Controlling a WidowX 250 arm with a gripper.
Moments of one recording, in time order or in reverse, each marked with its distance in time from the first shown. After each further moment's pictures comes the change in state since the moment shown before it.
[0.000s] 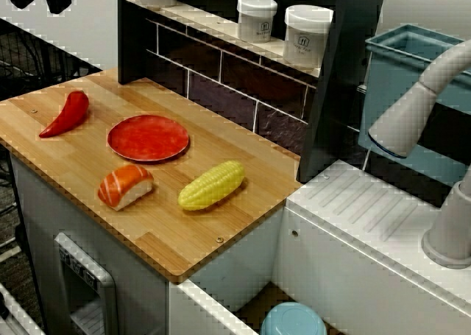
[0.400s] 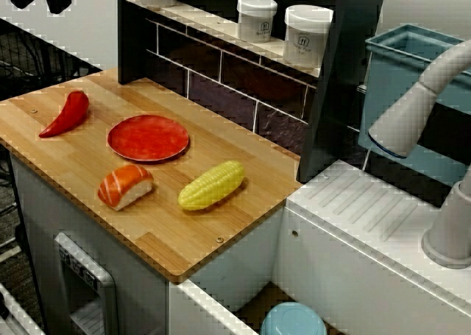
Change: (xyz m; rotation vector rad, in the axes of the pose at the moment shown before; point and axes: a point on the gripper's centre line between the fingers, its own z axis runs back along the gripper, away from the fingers) arm -0.001 -0.001 -0.001 -0.007 0.009 0.000
